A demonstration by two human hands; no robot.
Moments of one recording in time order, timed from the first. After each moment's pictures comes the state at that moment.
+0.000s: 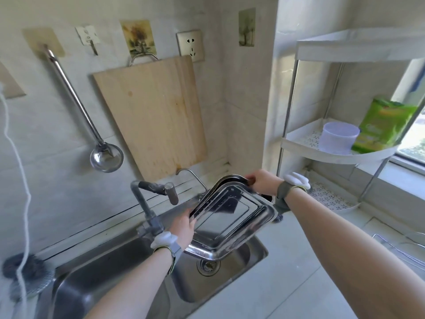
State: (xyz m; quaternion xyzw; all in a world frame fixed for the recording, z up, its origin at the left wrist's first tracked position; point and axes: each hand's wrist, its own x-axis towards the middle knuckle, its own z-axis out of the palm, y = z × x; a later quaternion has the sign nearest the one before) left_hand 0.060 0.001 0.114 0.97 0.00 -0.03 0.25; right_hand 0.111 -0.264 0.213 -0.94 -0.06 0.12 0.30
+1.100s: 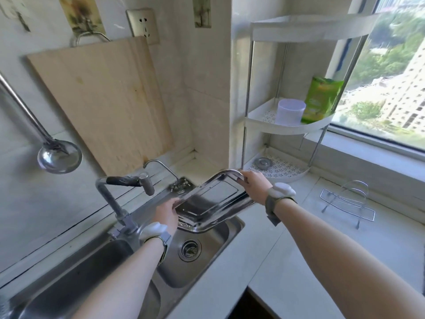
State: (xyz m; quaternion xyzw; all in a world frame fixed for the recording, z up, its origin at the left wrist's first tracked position) left_hand 0.049 0.000 0.117 0.96 -0.03 0.00 0.29; right_hand 0.018 -0.260 0.172 -0.95 0.05 -0.03 0.29
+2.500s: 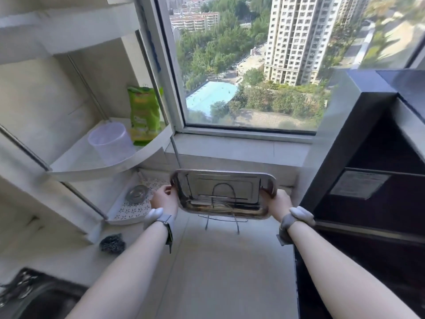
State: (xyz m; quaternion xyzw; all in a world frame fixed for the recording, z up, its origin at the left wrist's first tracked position) left_hand 0.061 -0.484 0.104 0.89 -0.10 -0.09 0.44; right_hand -0.172 -0.668 0.081 -0.69 0.55 -0.14 0.44
